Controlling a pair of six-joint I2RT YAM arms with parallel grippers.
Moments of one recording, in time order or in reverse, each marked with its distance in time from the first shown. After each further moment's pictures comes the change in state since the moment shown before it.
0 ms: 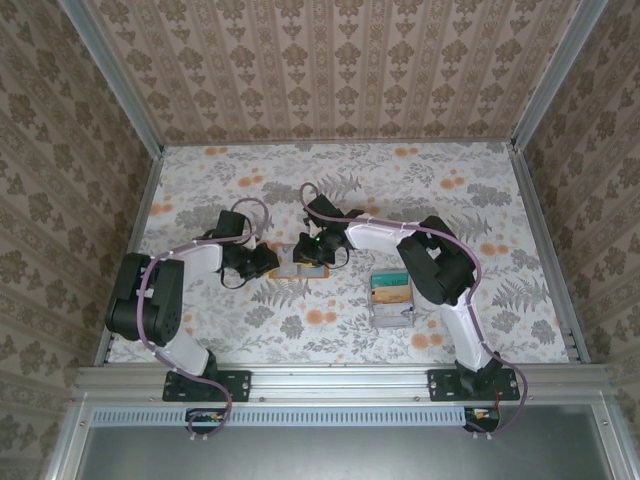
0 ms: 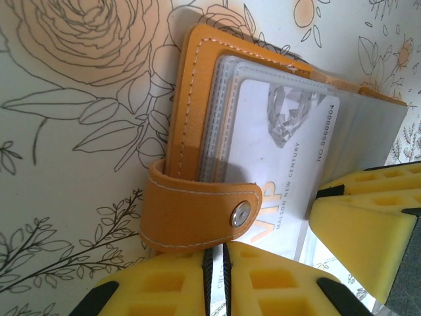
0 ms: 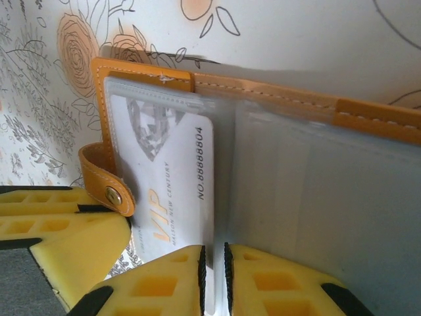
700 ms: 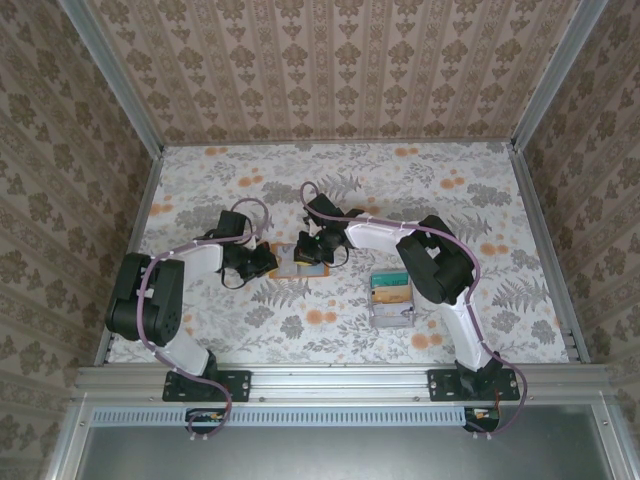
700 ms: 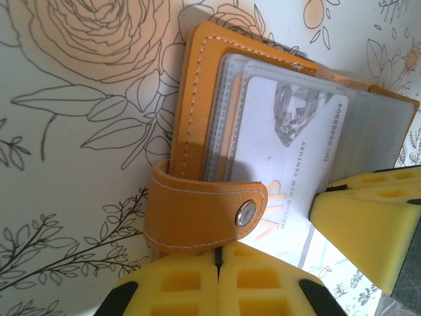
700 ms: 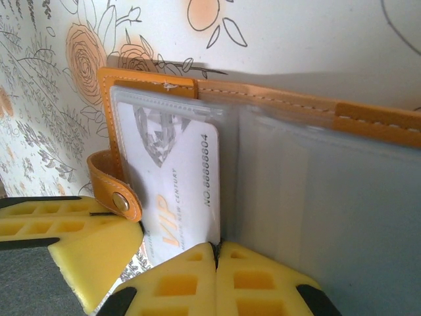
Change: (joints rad) left arm -0.003 0.001 0.001 -0.008 -0.024 -0.018; right arm -0.007 0.010 0.002 0.019 -0.018 0.022
